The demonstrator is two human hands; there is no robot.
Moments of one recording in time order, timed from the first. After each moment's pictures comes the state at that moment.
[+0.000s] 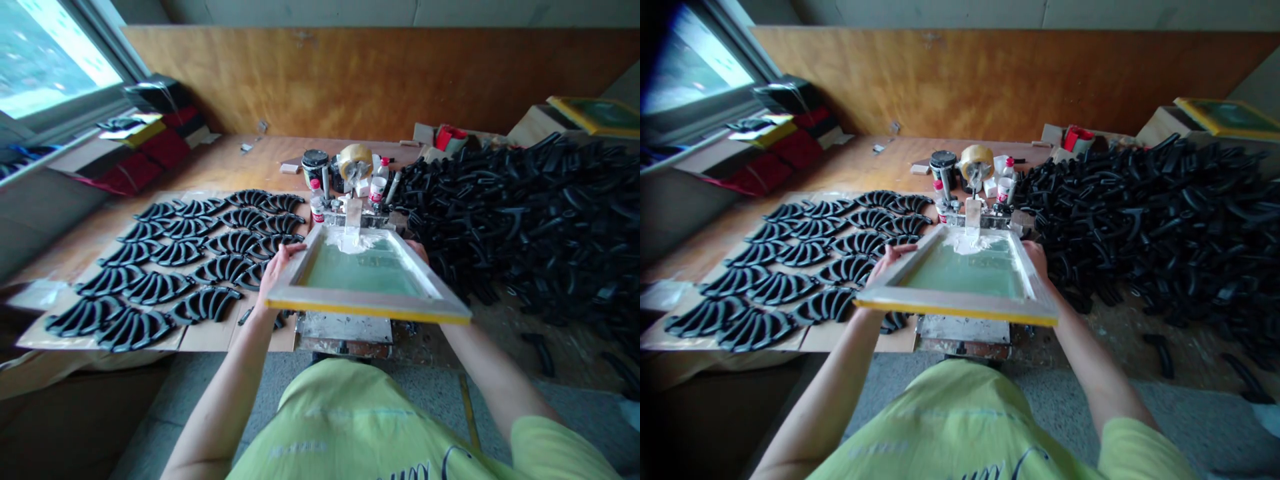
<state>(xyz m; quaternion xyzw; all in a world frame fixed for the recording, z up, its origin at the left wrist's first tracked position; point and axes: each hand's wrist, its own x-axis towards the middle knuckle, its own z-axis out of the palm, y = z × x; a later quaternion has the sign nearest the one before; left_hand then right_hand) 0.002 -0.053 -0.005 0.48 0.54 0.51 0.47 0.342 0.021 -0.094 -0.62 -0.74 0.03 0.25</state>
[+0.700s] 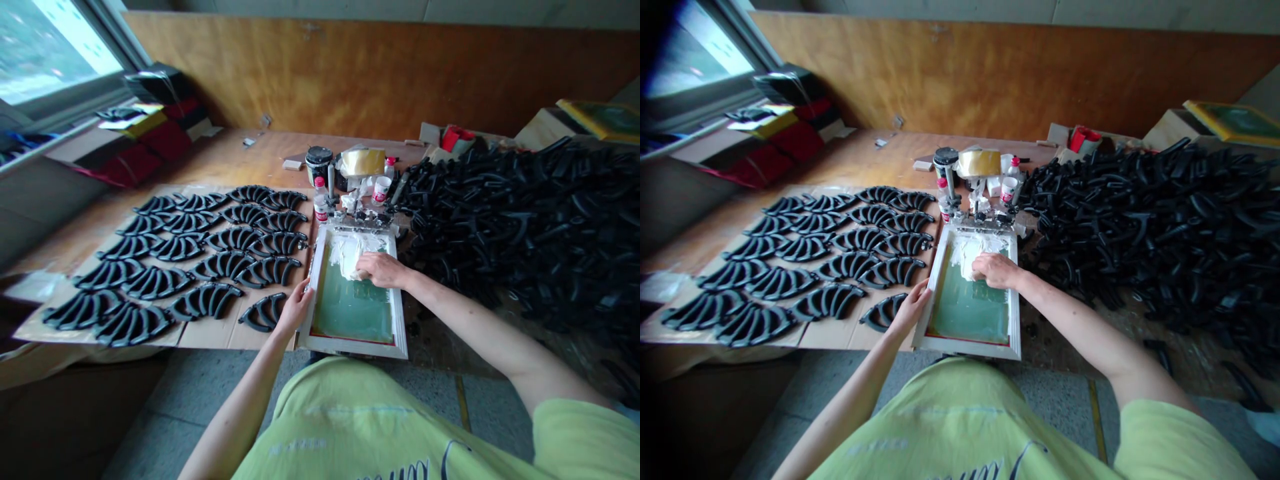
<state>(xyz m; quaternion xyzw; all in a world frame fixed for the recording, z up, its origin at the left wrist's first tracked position) -0.003 -0.089 -0.126 0.43 0.67 0.36 0.49 0.265 0.020 -0.062 -0.29 -0.94 0.14 0.09</state>
